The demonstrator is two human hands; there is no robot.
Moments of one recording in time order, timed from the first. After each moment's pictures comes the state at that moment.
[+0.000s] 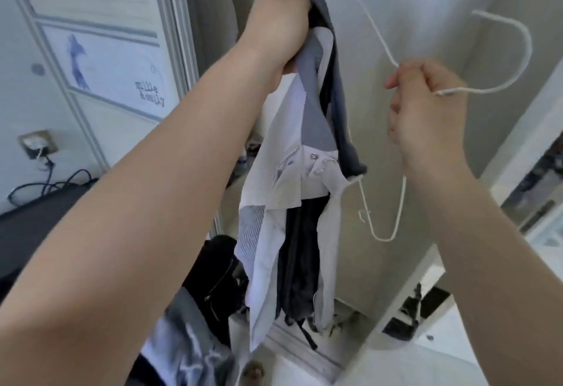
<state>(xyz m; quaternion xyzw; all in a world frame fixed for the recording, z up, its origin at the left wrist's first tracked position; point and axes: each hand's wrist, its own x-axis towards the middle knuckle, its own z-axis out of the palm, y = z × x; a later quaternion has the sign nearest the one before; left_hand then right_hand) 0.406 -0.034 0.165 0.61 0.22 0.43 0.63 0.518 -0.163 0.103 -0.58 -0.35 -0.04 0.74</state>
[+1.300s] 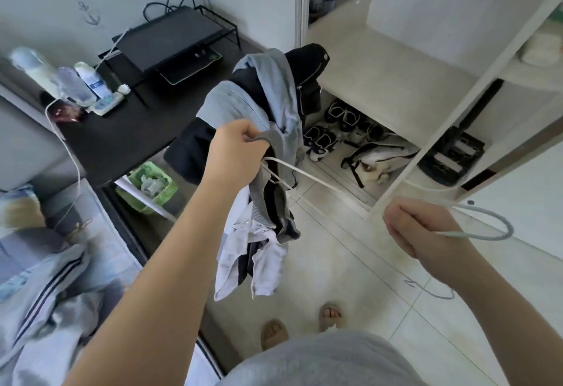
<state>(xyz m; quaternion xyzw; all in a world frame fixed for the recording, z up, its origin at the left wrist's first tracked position) 0.037 -0.272 -0.104 0.68 0.57 0.27 0.38 0.245 -0.488 -0.124 -0.64 -0.48 0.40 0.44</state>
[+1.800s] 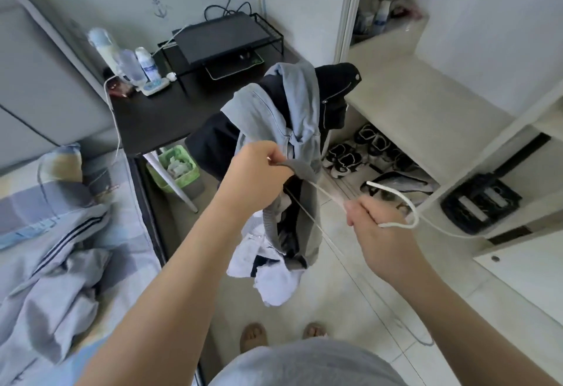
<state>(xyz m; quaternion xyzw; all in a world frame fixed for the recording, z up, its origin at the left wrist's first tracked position) 0.065 -0.338 -0.086 0.67 0.60 0.23 0.37 0.250 -0.450 -0.130 -0.69 -0.51 0.36 0.37</state>
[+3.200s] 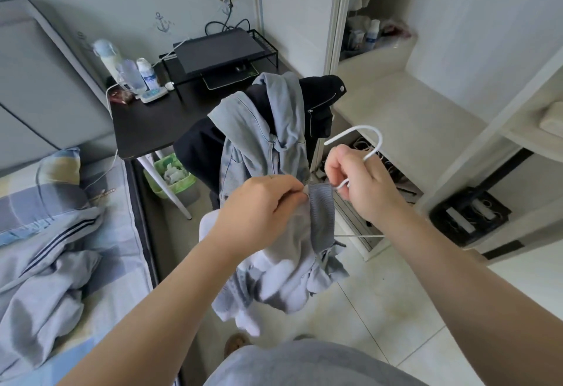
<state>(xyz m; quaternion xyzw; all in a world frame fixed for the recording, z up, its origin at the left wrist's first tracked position) 0.103 -0.405 -0.096 0.83 0.43 0.28 0.22 0.300 -0.402 -0.103 -0.50 -0.62 0.39 0.46</state>
